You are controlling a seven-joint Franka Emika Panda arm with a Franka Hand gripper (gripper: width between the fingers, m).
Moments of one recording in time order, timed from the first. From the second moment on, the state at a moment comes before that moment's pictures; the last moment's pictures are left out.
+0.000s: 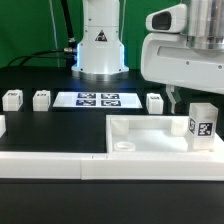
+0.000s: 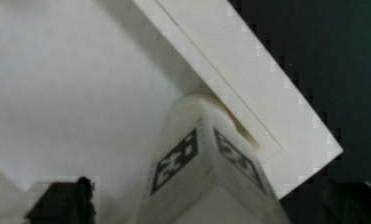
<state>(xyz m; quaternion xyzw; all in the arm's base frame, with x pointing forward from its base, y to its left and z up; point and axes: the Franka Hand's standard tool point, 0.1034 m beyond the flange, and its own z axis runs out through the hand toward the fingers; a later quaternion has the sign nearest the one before) 0.626 0.118 0.073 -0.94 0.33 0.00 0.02</state>
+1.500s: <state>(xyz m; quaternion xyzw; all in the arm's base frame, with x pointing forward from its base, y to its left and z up) 0.635 0.104 0.072 -0.99 0.16 -0.03 0.01</state>
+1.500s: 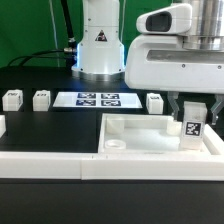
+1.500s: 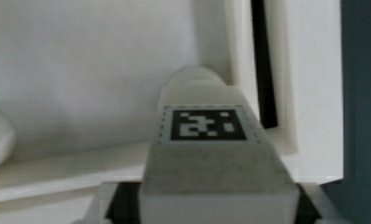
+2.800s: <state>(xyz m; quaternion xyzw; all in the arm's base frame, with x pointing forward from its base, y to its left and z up) 0.632 0.117 0.069 -0.71 0.71 0.02 0.03</state>
